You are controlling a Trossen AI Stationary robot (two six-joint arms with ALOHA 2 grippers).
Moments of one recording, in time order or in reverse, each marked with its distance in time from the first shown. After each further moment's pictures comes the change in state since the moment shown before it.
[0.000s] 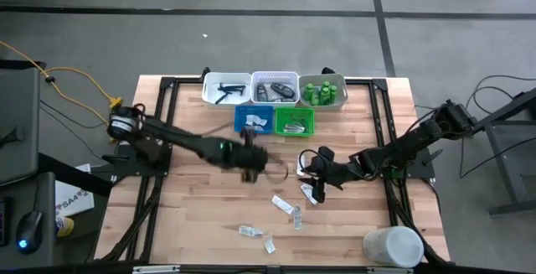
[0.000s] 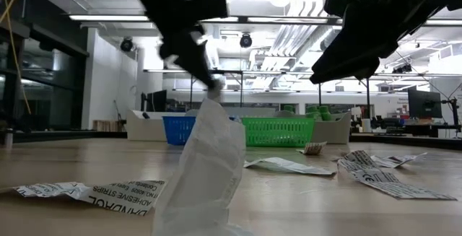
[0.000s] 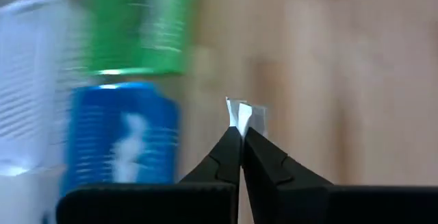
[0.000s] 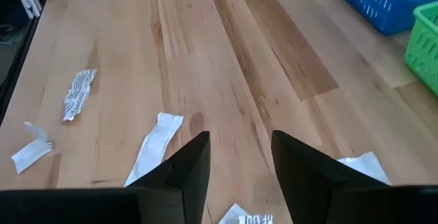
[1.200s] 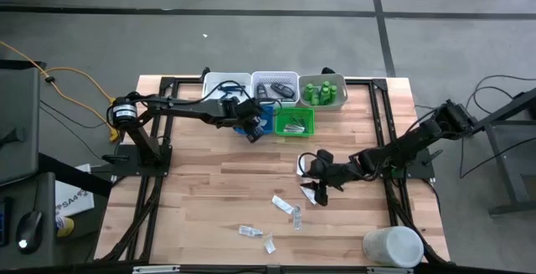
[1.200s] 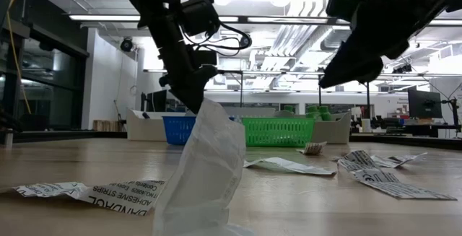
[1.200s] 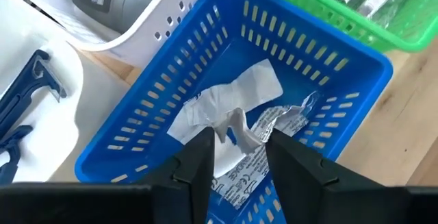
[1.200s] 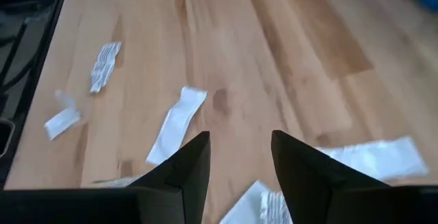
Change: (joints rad) left arm 0.438 -0.002 -0.078 0.080 0.218 -0.291; right arm 0.001 0.000 0.000 -0.013 -0.103 -0.013
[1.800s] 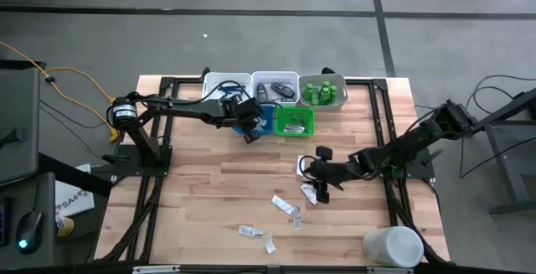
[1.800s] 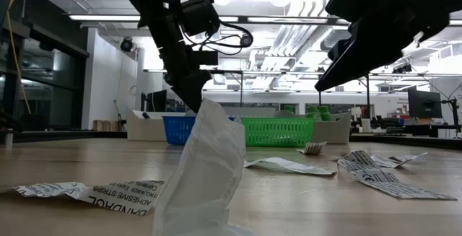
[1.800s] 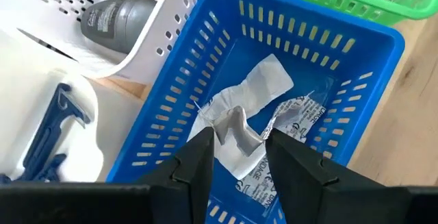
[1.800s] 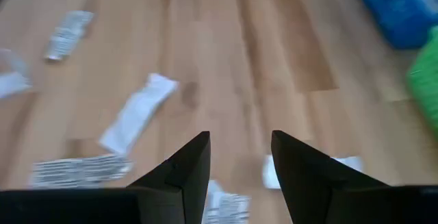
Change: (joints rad) left arm 0.000 -0.001 0.000 -0.002 -0.034 0.191; right arm -0.016 0.000 0.000 -0.042 0.037 -0.201
